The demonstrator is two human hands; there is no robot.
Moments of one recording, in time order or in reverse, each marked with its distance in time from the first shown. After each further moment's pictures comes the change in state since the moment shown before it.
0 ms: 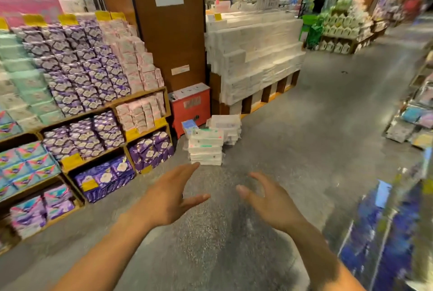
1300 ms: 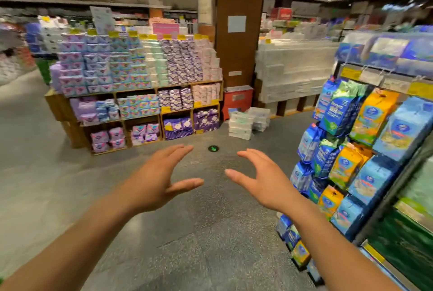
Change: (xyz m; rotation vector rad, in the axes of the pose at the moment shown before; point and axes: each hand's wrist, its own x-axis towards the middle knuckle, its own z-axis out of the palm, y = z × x) left_hand -0.879 0.552 0.111 0.118 0.304 -0.216; right_hand -0.923 0.107 -0.086 -0.176 -0.119 -0.506
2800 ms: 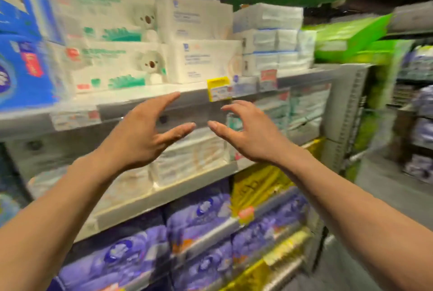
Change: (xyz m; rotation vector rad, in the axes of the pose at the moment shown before) left_hand -1.005 0.516 -0.234 0.748 0.735 -1.139; right_hand -0.820 -0.501 0.052 0.428 -0.485 -1.441
